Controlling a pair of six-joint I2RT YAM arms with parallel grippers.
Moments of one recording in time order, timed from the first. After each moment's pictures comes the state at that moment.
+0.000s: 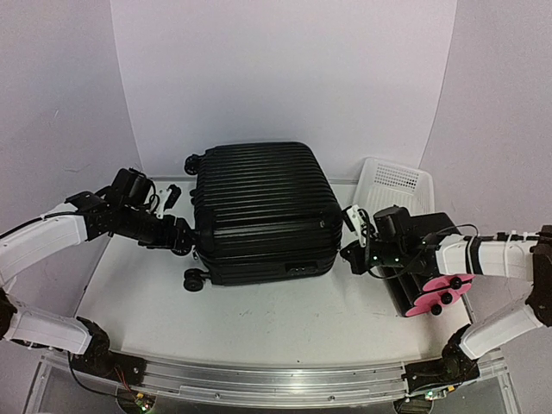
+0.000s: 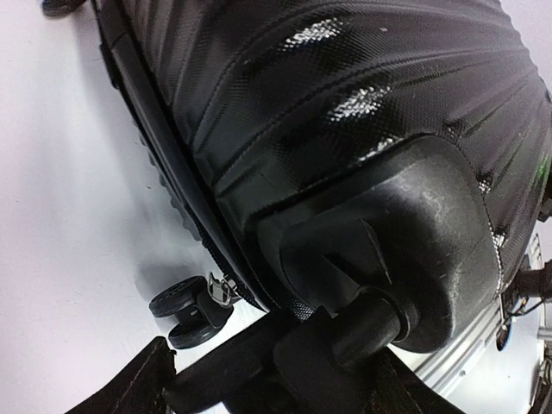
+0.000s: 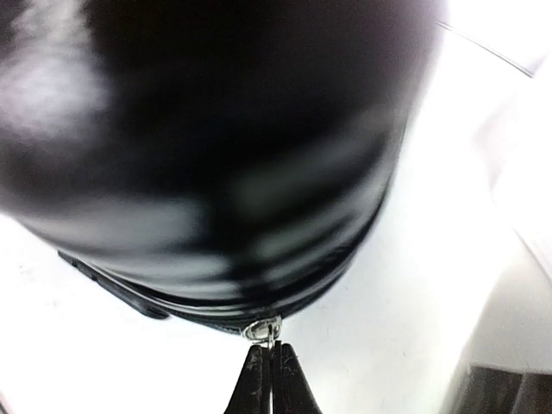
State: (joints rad) left arm -0.51 1.17 0.94 -0.60 0.25 -0.35; right arm 0.67 1.34 0.66 0.00 -0.01 0.10
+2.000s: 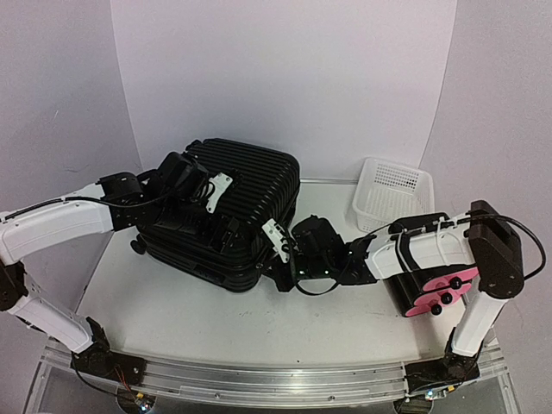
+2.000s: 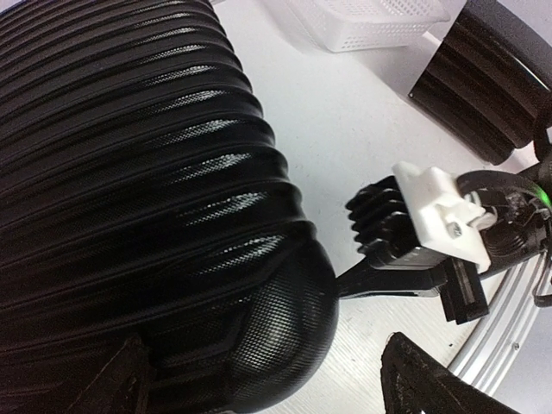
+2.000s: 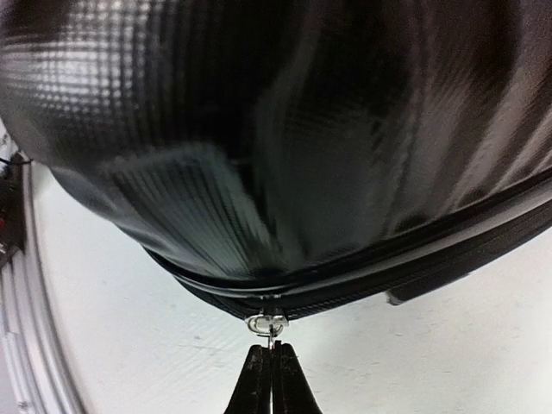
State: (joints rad) left arm -0.92 1.37 1.24 -0.62 -0.04 -0.15; right arm 1.02 1.77 1.00 0.15 -0.08 0.19
